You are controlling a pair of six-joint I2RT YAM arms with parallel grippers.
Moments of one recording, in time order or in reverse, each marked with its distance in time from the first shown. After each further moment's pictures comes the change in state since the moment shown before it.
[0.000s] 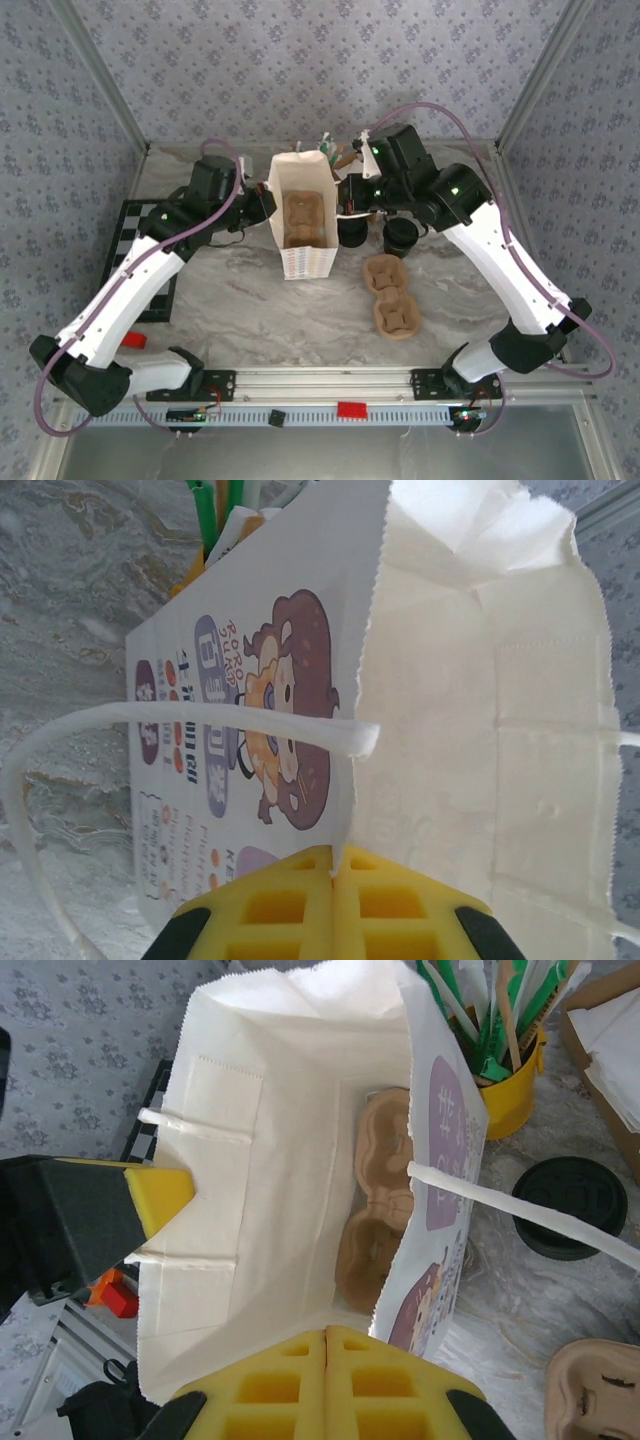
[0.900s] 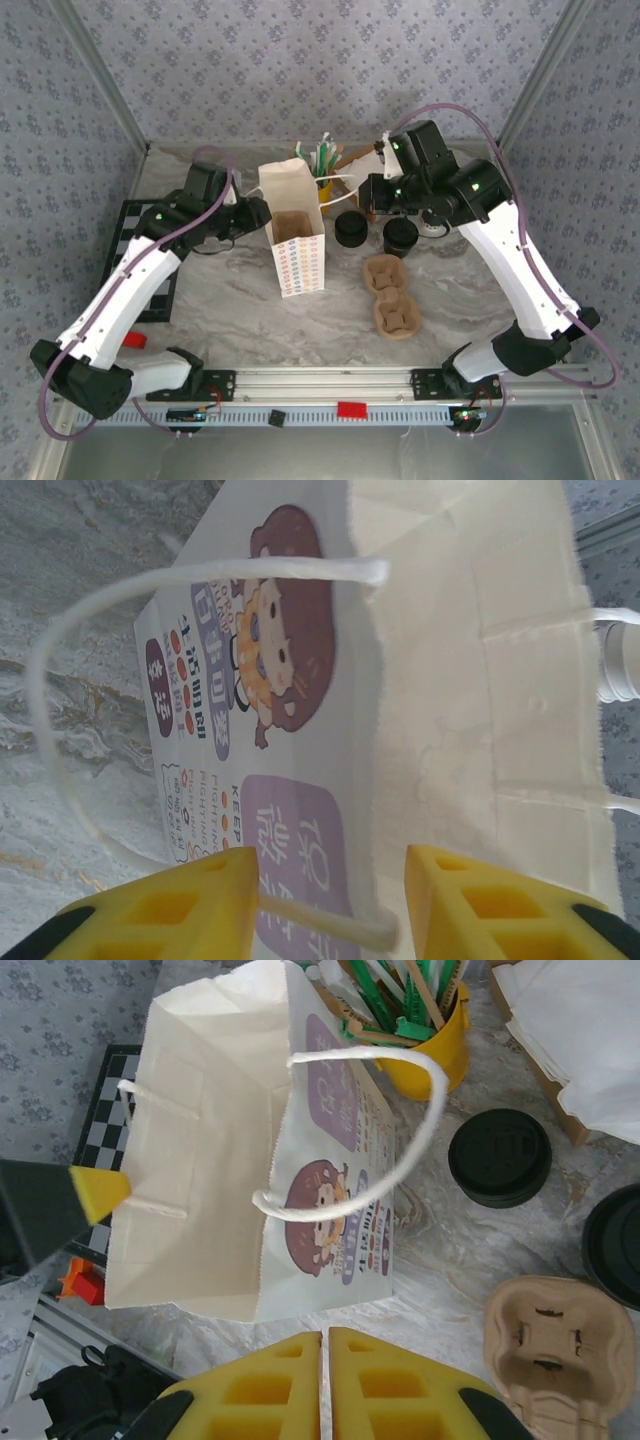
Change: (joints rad) left arm 0.068 -0.012 -0.016 -0.146 0.041 -0.020; right arm -0.093 -0.021 0.032 -0.156 -0.030 -0.024
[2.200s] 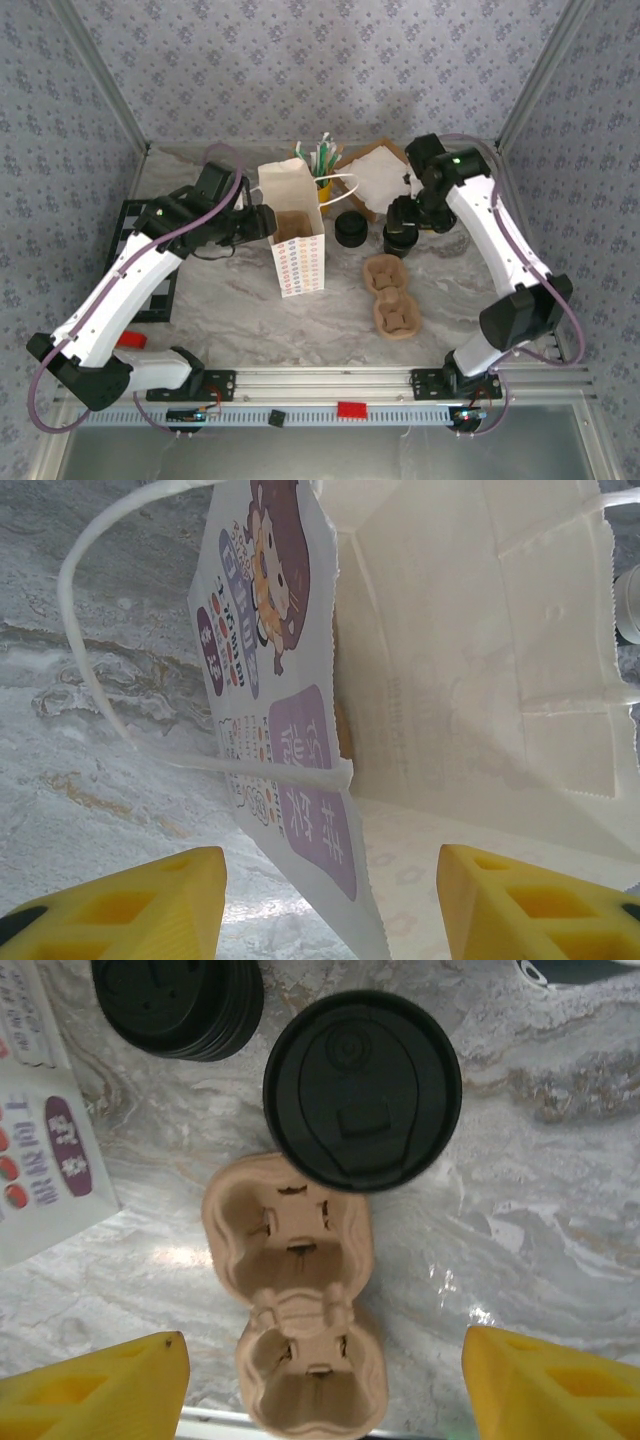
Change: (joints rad) left arm -0.147 0.042 0.164 -0.243 -0.180 0.037; right arm -0.288 0.142 -0.233 -0.180 0.082 -0.237
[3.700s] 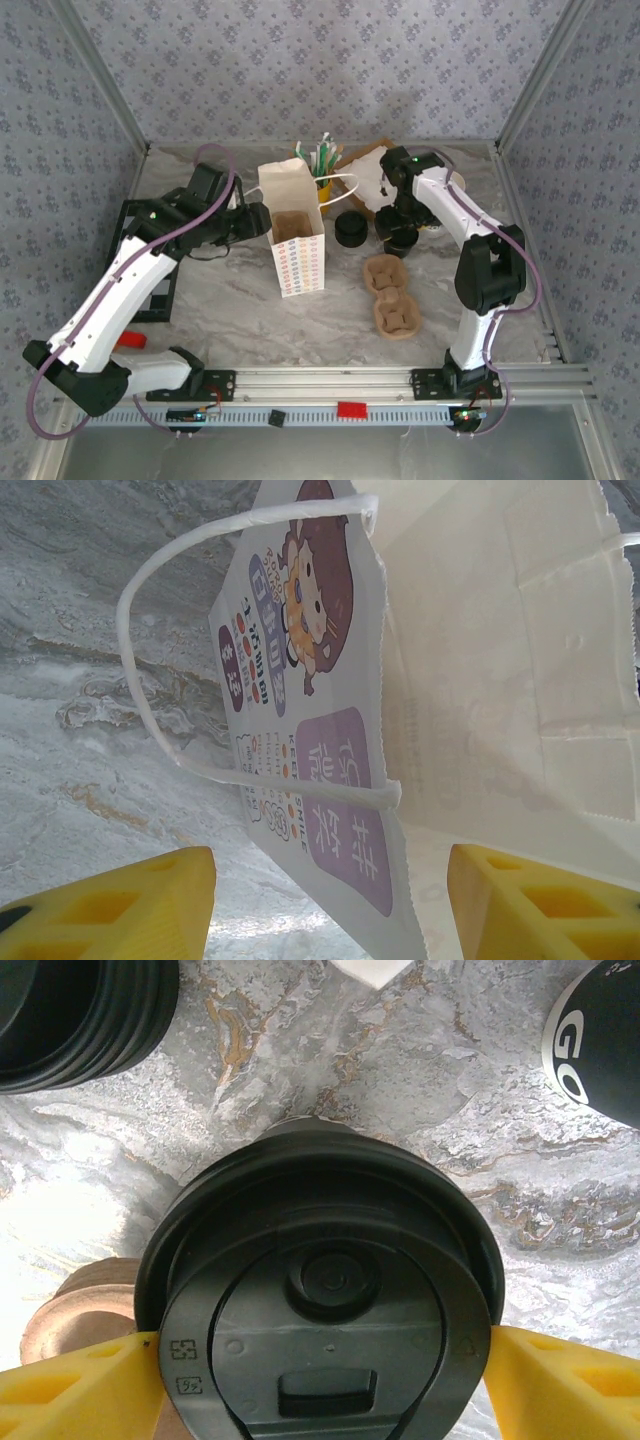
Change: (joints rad) left arm 0.039 -0.030 -0.031 0.022 -0.008 0.012; right arm 0.006 0.255 -0.066 0.178 0.132 -0.221
